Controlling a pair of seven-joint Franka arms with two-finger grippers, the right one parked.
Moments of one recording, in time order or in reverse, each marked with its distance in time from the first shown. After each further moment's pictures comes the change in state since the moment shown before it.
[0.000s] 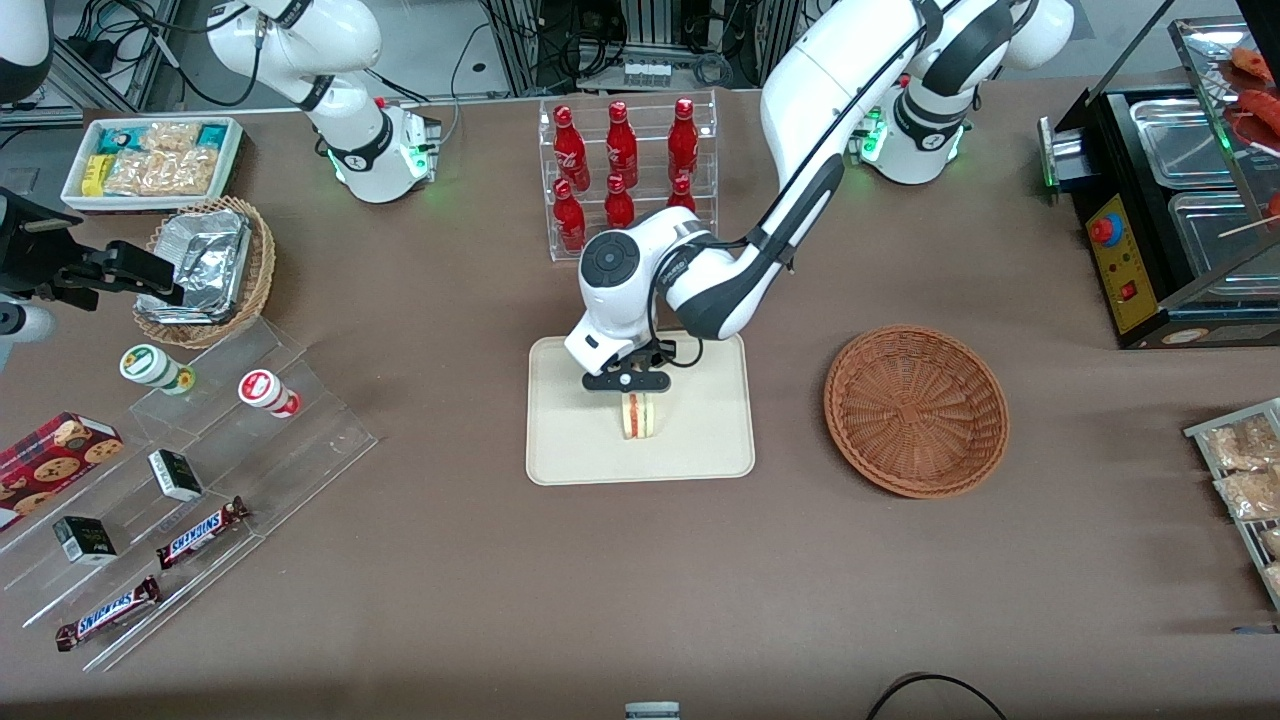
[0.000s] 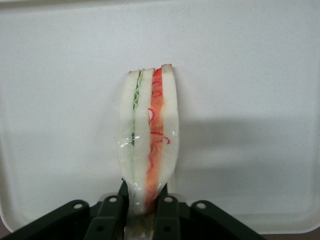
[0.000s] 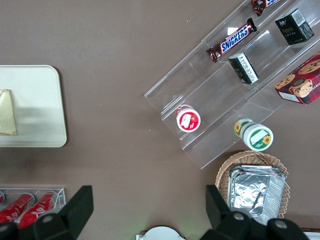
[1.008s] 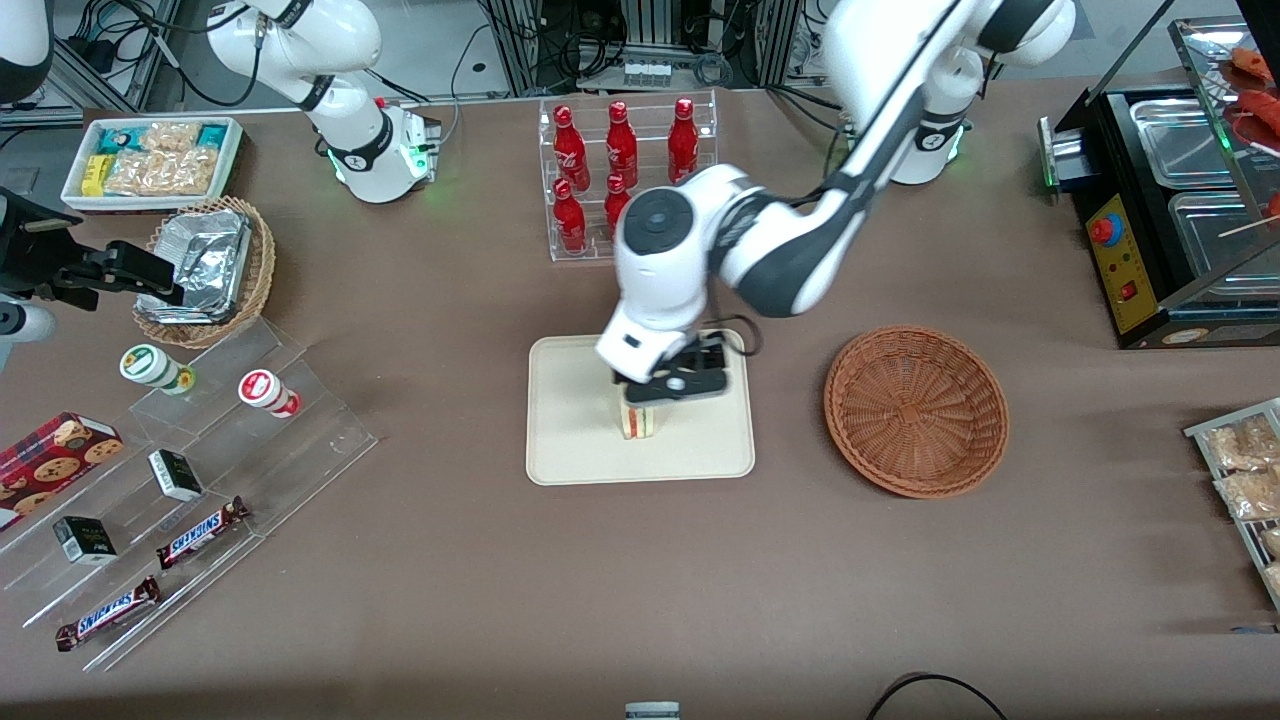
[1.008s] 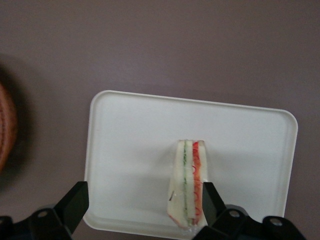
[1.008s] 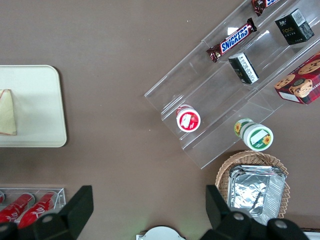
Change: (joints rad) arm 0.122 -0.217 0.027 0.055 0.007 -0.188 -0.045
